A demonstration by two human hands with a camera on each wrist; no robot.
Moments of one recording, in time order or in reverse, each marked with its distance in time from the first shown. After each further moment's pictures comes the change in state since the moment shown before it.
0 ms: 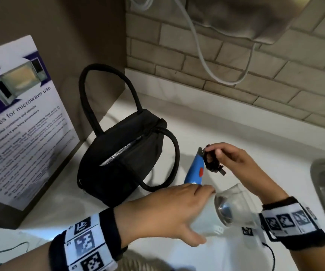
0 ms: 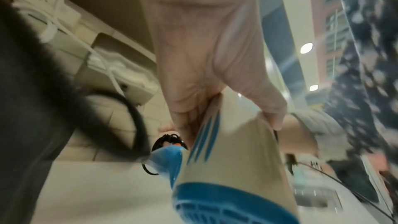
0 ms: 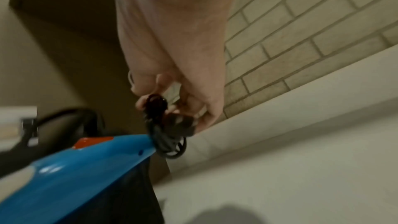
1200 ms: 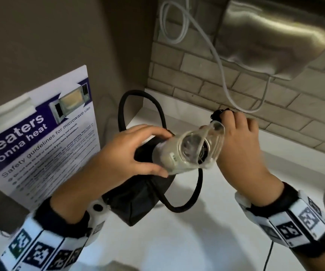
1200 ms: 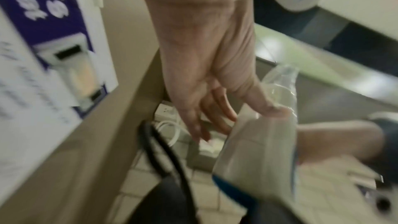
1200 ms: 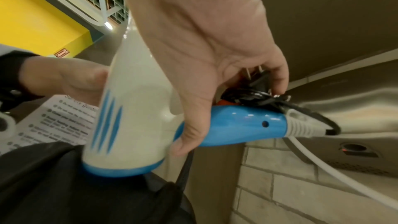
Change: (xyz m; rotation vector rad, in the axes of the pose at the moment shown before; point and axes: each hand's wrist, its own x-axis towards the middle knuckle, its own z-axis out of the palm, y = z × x) left_hand -0.088 -0.074 -0.111 -0.328 0.659 -0.138; right_hand 0.054 -0.131 0.082 -1.515 0.410 -0.325
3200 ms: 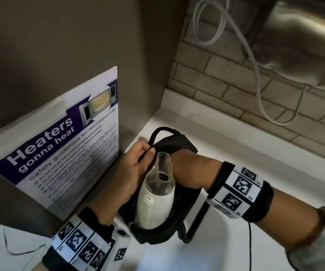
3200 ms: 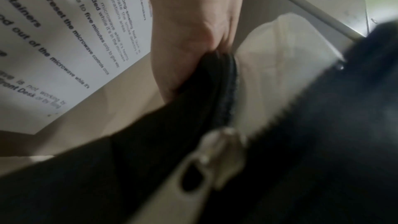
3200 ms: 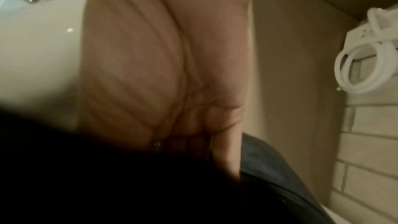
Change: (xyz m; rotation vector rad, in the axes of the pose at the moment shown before) left_hand -0.004 -0.085 0.032 -0.506 0.447 -0.402; right_hand 0.054 -0.105 0.044 0.137 -0.870 -0.762
